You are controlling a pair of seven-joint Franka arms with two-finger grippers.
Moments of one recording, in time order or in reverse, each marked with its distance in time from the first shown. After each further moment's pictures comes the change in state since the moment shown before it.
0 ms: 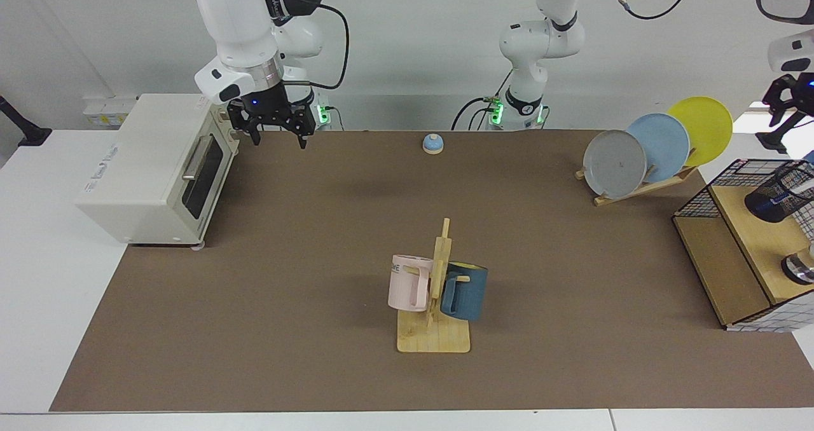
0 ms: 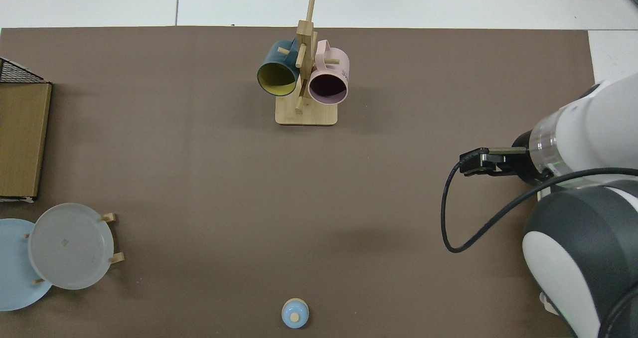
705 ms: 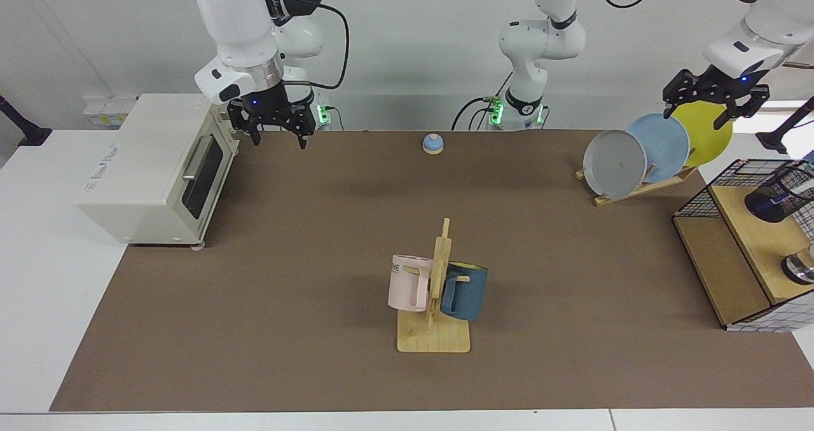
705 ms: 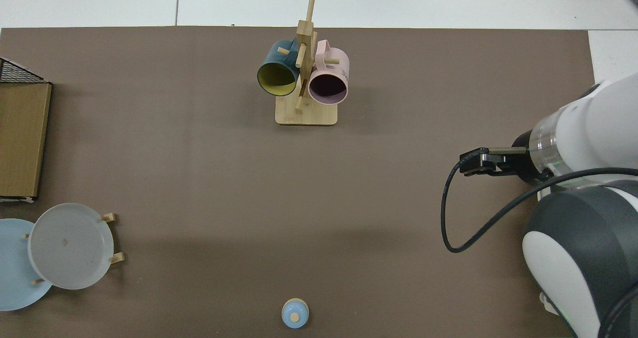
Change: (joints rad) left arm -0.105 -0.066 -0.083 -0.004 -0.180 -0.353 -0.973; right arm 0.000 0.000 0.000 0.000 0.000 0.000 0.000
